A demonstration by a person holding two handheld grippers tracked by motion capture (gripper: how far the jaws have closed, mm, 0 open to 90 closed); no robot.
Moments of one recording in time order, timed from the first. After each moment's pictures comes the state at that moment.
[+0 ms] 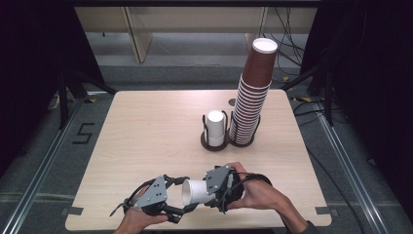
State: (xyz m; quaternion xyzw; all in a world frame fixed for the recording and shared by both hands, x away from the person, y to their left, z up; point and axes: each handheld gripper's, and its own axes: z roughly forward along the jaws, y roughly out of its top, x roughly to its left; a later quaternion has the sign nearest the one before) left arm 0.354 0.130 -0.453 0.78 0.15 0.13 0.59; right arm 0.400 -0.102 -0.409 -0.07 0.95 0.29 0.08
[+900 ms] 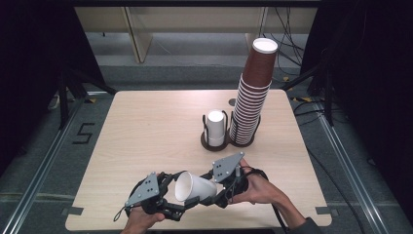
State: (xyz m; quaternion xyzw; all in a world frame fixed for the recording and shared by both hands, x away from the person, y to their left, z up) left arm 0.354 0.132 -0.452 0.69 0.20 0.10 0.69; right arm 0.415 -0.112 -0.415 -0.03 0.90 0.44 -0.03
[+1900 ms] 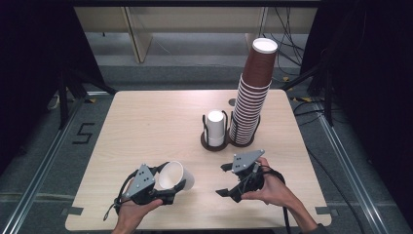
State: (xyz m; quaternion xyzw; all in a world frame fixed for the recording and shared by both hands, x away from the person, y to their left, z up) left arm 0.371 0.157 -0.449 0.74 0.31 0.22 0.56; right arm 0.425 -0.166 -0.428 0.11 0.90 0.42 0.04
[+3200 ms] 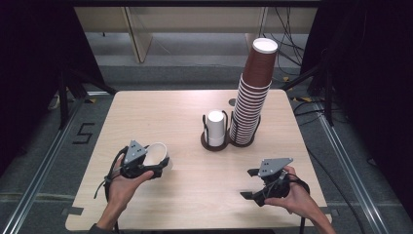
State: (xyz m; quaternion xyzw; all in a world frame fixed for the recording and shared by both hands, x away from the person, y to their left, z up) left arm 0.431 0.187 -0.430 0.75 0.41 0.25 0.46; right arm 0.409 -0.230 -0.443 0.20 0.90 0.39 0.06
